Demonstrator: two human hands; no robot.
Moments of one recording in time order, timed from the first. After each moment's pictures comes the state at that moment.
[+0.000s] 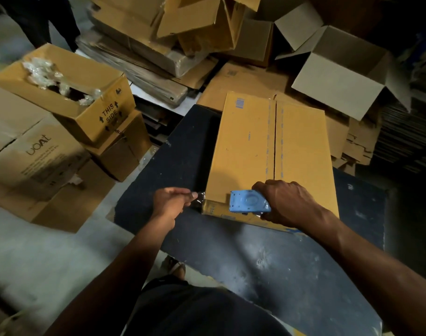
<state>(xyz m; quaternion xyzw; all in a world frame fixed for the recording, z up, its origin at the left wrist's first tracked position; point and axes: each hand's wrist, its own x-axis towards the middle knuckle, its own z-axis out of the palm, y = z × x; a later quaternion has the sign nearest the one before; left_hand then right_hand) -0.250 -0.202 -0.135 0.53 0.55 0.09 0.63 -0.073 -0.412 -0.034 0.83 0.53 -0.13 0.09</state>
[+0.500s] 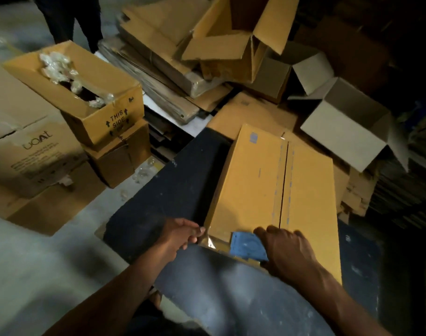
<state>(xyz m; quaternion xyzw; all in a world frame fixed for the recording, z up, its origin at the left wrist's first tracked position) -0.242 -0.190 -0.195 0.48 0.52 0.00 0.71 -0.089 -0.389 -0.040 0.83 0.51 -0.12 0.21</state>
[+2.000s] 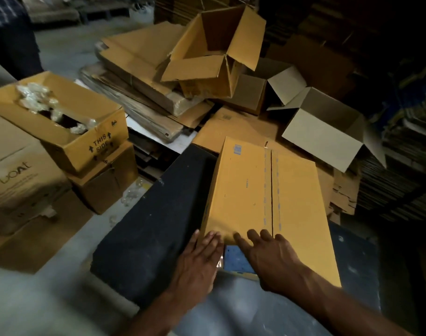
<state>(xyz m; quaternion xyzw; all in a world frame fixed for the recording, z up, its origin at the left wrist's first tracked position) -0.231 -0.251 -0.209 0.98 0.09 0.15 0.08 -0.097 -0.373 -0.029 0.78 0.54 -0.14 0.28</state>
